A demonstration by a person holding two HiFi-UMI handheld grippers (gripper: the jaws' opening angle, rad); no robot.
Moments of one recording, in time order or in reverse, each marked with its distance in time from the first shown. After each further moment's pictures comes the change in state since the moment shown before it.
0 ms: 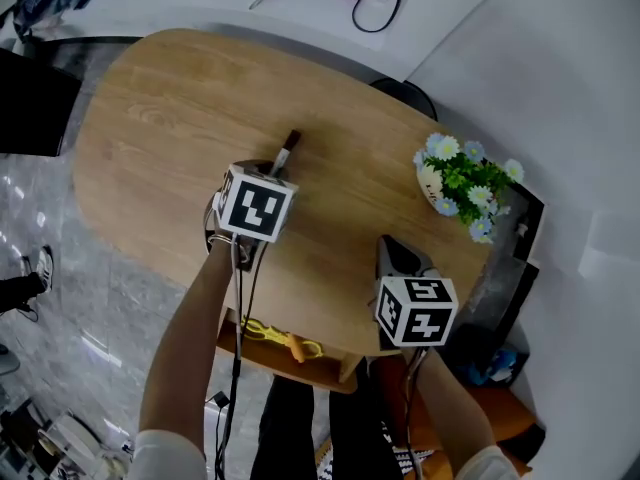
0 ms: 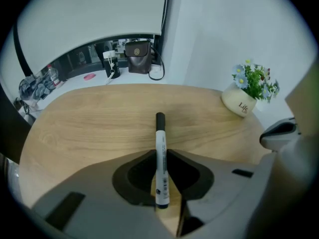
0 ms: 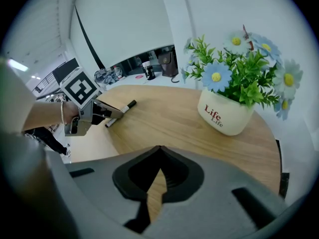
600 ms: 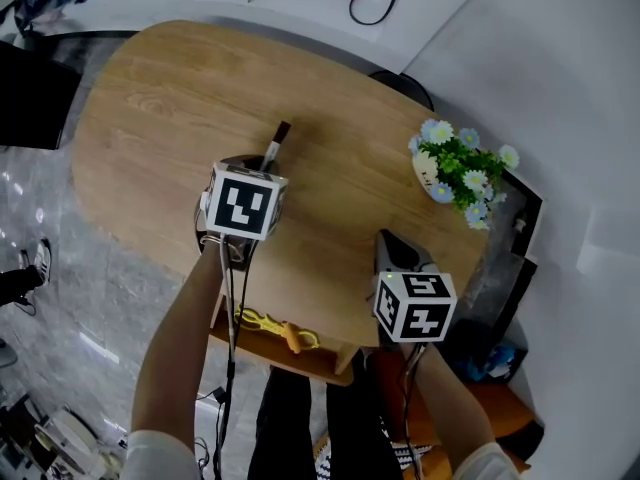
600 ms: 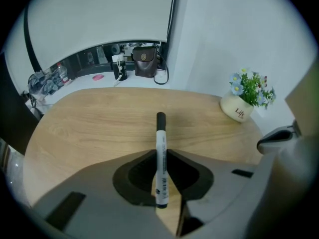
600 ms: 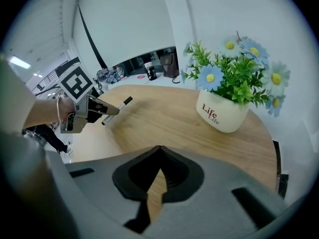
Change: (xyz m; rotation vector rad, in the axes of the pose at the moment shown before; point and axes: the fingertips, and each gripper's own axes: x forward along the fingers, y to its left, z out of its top) left arm -0.025 0.000 -0.005 -0.066 -0.036 0.046; right arm -0.011 -0.001 -0.009 -0.022 -0.007 0.003
